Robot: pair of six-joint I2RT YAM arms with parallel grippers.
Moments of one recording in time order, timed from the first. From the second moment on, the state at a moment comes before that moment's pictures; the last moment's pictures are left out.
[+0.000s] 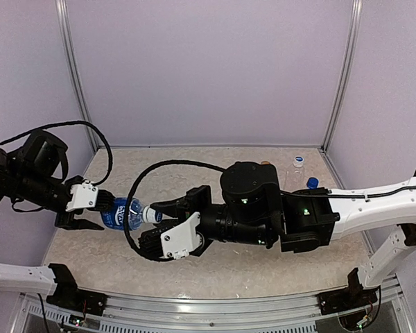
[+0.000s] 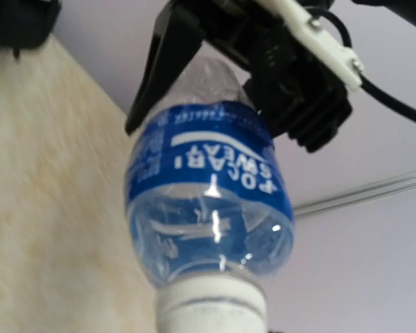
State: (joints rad) left arm -0.77 0.89 1.27 -1.31 0.16 0.88; right arm 1.47 1.55 1.36 -0.03 0.23 -1.04
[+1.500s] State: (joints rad) left arm -0.75 0.83 0.98 -0.38 -0.41 1.18; right arm 1.05 1.59 1.48 0.07 -0.16 0.44
